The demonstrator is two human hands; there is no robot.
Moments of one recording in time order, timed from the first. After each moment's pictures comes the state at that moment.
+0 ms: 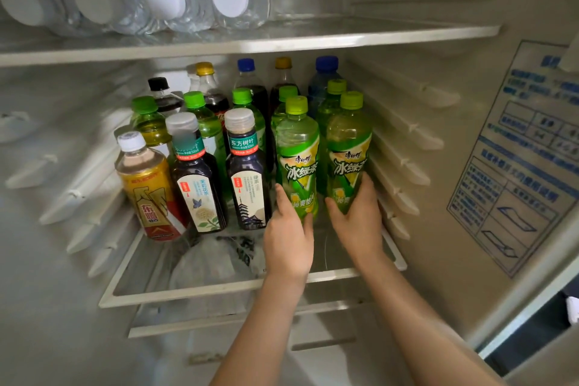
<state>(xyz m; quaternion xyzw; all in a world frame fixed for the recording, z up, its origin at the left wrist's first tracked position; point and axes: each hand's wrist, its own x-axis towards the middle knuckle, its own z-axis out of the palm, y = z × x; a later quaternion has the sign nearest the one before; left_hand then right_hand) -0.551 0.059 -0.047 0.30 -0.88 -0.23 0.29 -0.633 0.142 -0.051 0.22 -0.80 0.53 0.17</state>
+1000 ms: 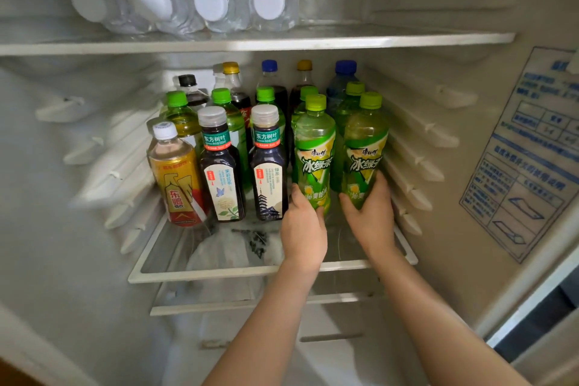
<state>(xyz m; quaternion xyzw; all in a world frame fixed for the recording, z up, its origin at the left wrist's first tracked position) -0.553 0.057 -0.046 0.30 -0.88 -0.25 0.26 -0.632 0.142 -0.050 0.22 -0.80 0.54 0.16</state>
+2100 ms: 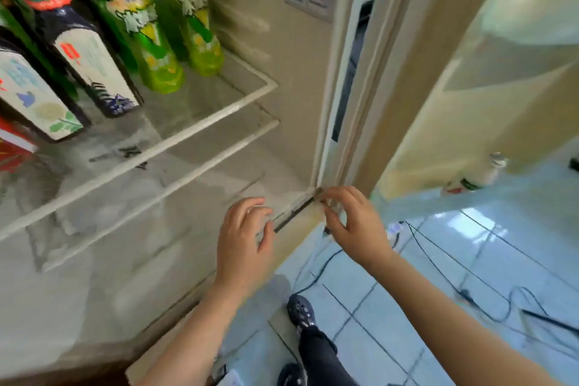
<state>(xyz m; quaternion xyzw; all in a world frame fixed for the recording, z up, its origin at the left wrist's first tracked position) -0.369 0.102 -0.176 -0.14 -0.90 -0.34 0.22 -0.370 0.312 -0.152 0.08 -0.93 0.35 0.10</state>
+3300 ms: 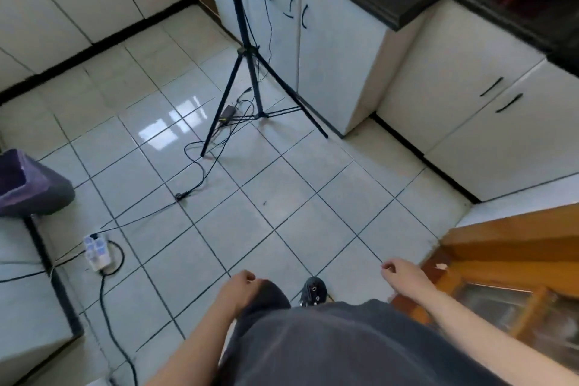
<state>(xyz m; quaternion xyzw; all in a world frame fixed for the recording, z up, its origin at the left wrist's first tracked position) 0.110 0.622 -0.336 -0.48 -0.72 0.13 -0.49 0.452 0.620 -0.328 -0.75 -0.48 0.43 -0.14</state>
